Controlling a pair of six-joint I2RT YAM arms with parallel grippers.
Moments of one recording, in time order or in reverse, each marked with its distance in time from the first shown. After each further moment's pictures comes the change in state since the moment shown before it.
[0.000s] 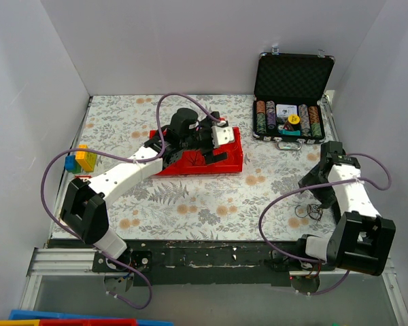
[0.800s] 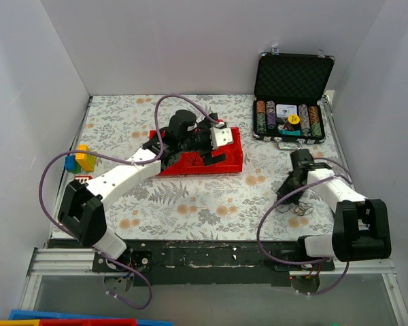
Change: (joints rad) left arm 0.000 -0.015 -0.024 0.004 -0.005 -0.005; right arm 0.193 0.107 -0.193 0.235 -0.265 0.056
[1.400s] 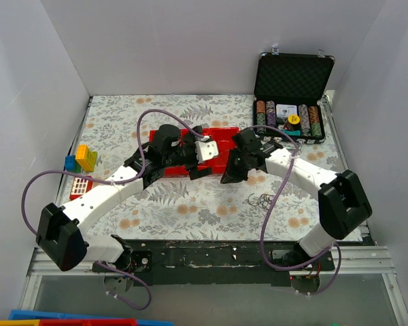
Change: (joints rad) left arm 0.005 -0.232 -0.201 -0.054 -0.056 -0.023; right arm 0.614 0.267 0.440 0.173 -0.167 0.093
